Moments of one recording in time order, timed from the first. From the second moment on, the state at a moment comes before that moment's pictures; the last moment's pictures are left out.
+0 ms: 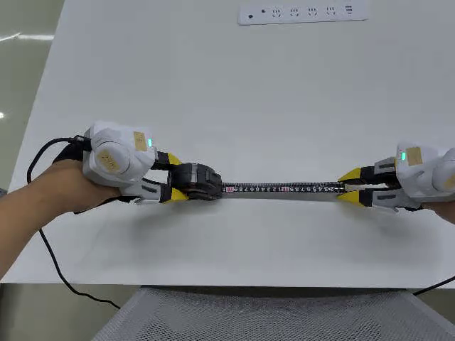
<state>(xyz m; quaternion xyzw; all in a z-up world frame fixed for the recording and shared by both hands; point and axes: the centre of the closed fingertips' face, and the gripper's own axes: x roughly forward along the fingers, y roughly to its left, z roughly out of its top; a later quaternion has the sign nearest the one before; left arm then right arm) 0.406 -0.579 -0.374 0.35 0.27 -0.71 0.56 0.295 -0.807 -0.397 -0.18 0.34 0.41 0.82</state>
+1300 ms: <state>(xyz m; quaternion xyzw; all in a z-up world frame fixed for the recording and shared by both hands) 0.405 -0.580 -0.375 0.35 0.27 -0.70 0.56 0.285 -0.824 -0.404 -0.16 0.37 0.40 0.82</state>
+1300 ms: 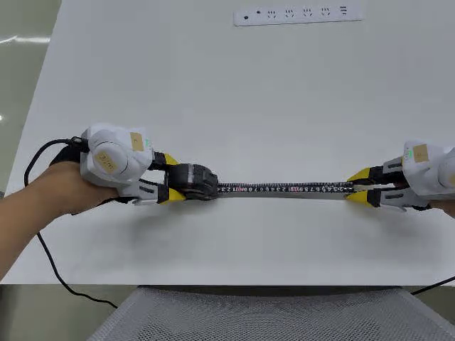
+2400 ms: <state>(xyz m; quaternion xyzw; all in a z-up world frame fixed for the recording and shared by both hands) 0.405 -0.578 -0.375 0.35 0.27 -0.69 0.56 0.282 -0.819 -0.407 -0.17 0.38 0.41 0.81</state>
